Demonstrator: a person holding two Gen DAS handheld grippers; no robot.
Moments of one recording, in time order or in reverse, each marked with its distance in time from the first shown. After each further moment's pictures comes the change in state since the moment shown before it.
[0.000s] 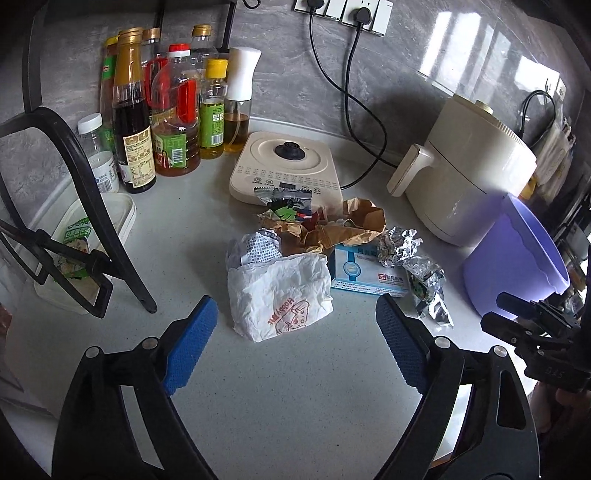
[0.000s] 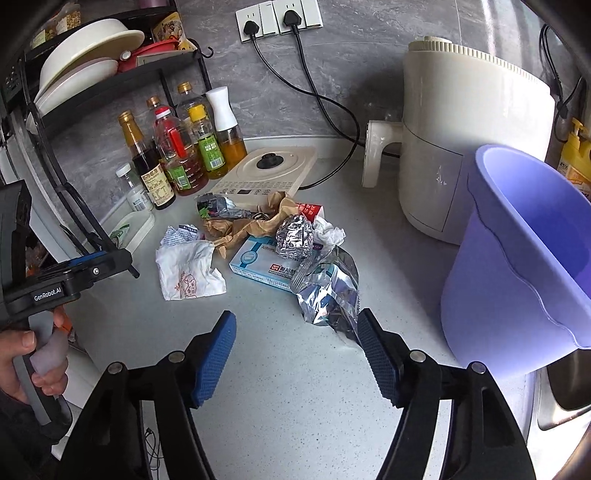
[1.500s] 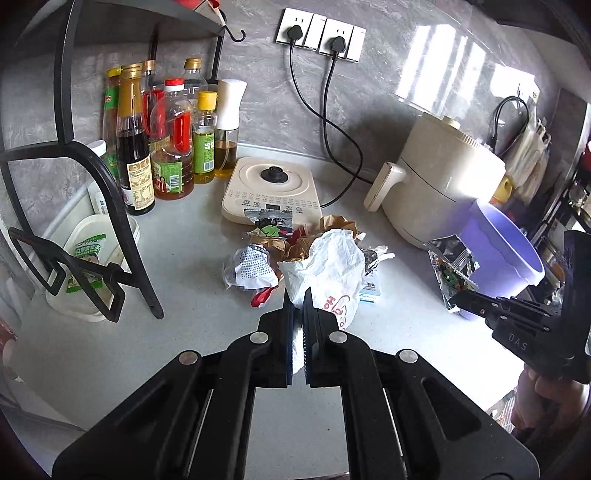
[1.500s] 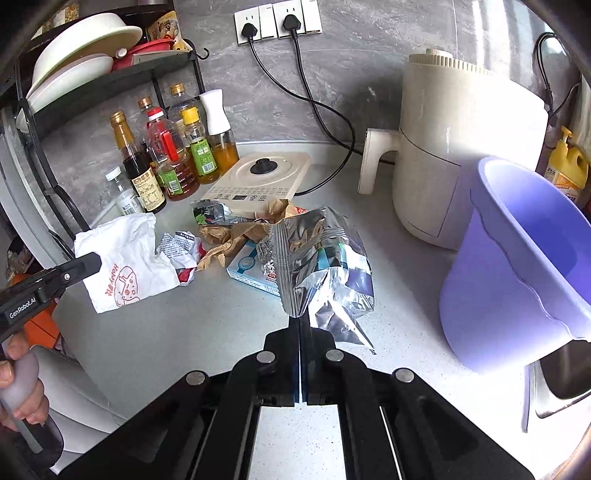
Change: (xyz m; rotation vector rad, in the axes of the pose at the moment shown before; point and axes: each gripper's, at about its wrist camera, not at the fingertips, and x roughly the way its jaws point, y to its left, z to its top) left arm -0.056 -0.009 -0.004 0.054 -0.090 -0.064; right arm -0.029 0.032 -0.001 0.001 -0.063 -0.090
